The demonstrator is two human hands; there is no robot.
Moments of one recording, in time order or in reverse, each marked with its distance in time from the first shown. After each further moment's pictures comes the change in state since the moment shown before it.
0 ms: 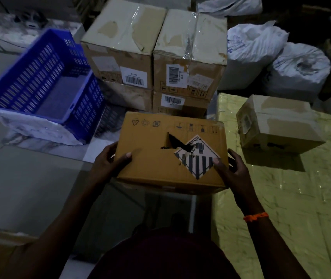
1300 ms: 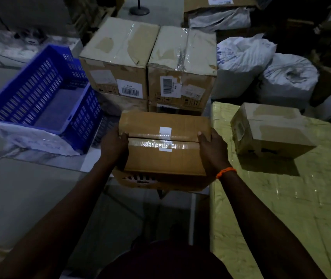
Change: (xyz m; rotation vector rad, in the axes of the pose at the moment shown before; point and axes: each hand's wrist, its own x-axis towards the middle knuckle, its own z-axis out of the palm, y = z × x) left_hand 0.076 0.049 0.026 0.480 0.278 0.246; right_hand 0.090 -0.049 0.056 -0.464 0.211 -0.148
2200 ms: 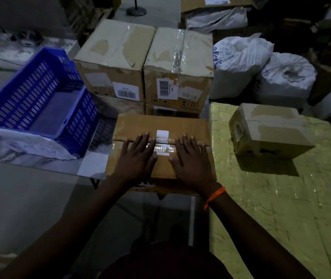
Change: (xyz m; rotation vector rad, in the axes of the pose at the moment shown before) left_hand -0.035 0.000 0.045 0.611 -0.279 0.530; right_hand -0.057 -0.012 0.018 -0.563 -0.250 -0.502
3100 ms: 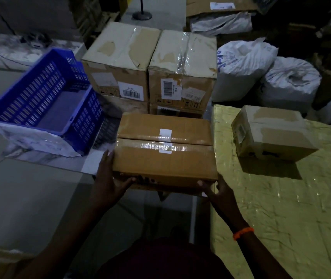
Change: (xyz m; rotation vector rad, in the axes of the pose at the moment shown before) left_hand -0.101 -0.034 0.019 -0.624 0.280 -0.278; right_hand -0.097 0.048 0.013 0.861 0.091 0.398
